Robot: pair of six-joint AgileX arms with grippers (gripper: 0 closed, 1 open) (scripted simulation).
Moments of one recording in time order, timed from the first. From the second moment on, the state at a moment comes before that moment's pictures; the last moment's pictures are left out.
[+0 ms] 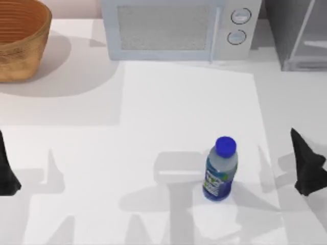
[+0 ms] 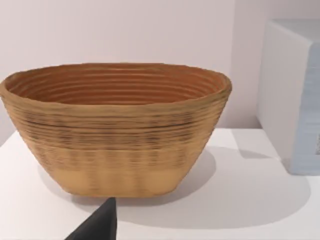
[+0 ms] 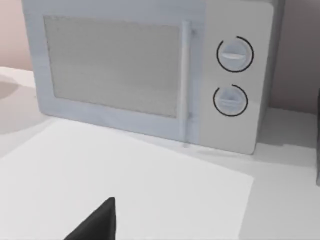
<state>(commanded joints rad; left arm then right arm) 0.00 0.00 0.00 0.00 0.00 0.00 0.32 0.93 0.01 0.85 -0.05 0.00</state>
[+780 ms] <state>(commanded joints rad) 0.00 0.00 0.00 0.00 0.00 0.00 0.63 1.89 -0.02 1.70 -0.10 -0.02</state>
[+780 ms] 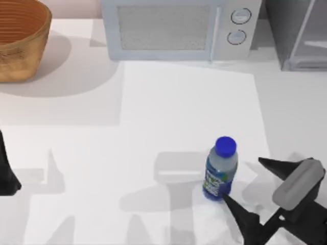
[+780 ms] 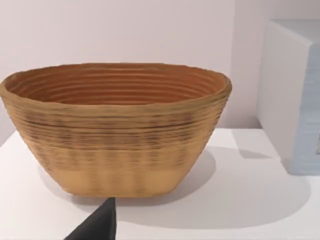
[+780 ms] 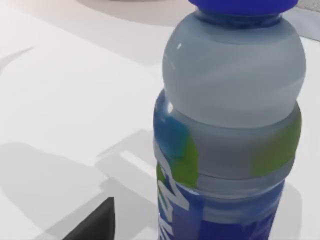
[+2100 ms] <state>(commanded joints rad) 0.00 0.00 0.00 0.00 0.00 0.00 0.68 2.03 0.22 1.60 -0.07 -0.01</state>
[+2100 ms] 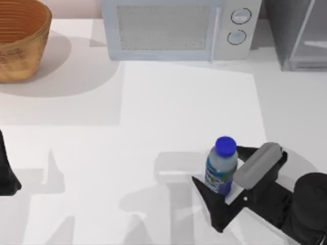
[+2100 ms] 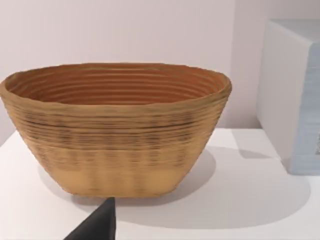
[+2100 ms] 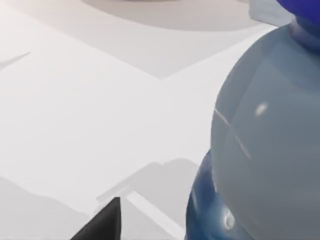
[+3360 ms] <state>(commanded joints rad) 0.00 0.00 0.00 0.00 0.00 0.00 0.68 2.03 0.21 1.60 -0.07 -0.01</state>
